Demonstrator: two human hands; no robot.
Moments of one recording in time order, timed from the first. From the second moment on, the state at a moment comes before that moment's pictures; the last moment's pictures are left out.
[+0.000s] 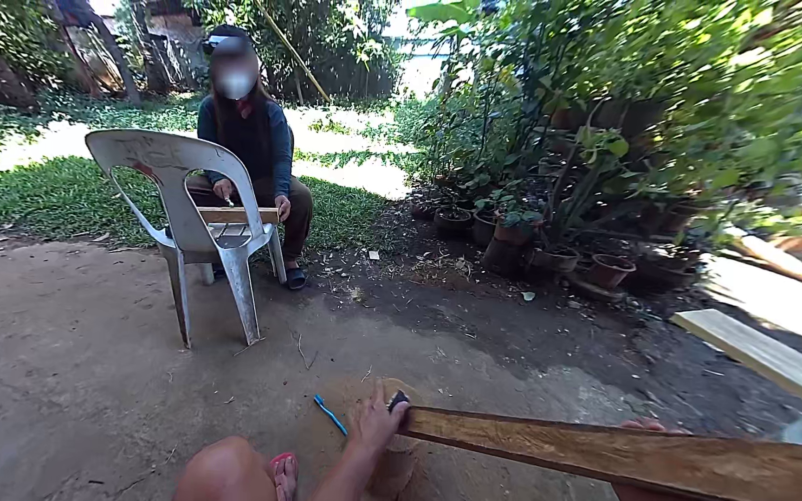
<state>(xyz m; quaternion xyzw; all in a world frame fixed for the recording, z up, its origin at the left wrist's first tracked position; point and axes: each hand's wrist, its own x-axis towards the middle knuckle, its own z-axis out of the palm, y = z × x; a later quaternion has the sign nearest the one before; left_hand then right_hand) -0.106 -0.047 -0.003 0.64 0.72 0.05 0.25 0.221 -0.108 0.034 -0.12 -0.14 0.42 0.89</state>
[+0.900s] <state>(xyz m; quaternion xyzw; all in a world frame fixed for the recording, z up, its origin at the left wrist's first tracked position) -0.135 -0.023 -0.045 0.55 0.79 0.06 0.26 0.215 -0.107 0.054 -0.17 -0.16 0.38 0.89</state>
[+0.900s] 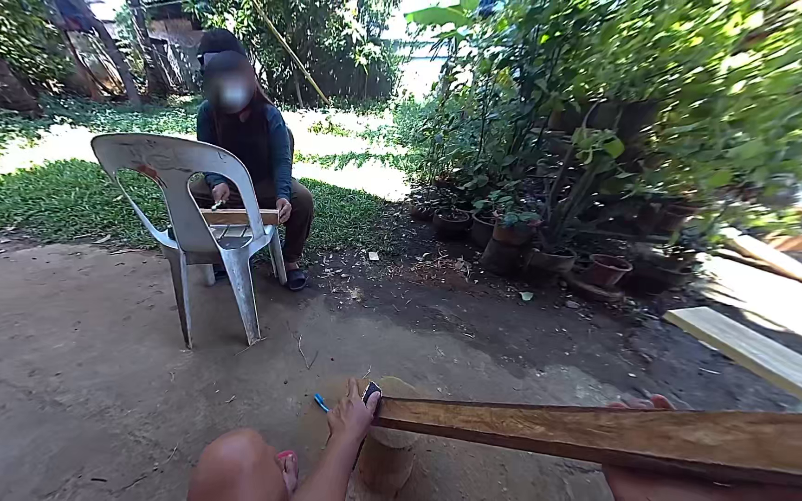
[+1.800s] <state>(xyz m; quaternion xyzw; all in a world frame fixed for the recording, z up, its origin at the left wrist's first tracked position) -0.103 0.021 -0.010 0.76 0.59 0.07 0.27 0.226 -0.099 0.035 -0.12 -0.20 0.43 0.87</state>
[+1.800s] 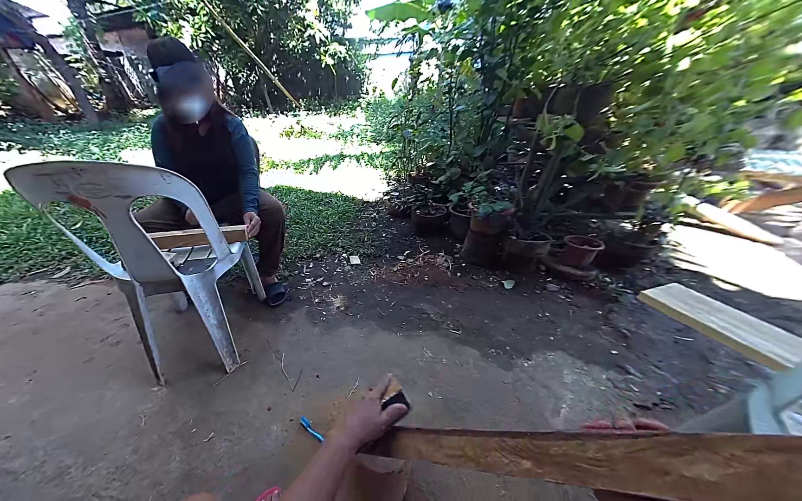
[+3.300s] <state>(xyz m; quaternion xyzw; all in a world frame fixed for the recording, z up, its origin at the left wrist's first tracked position) -0.142 0.019 -0.078 0.57 0.77 0.11 0.26 0.226 -0.103 0.051 -0.20 -0.13 0.40 0.89</state>
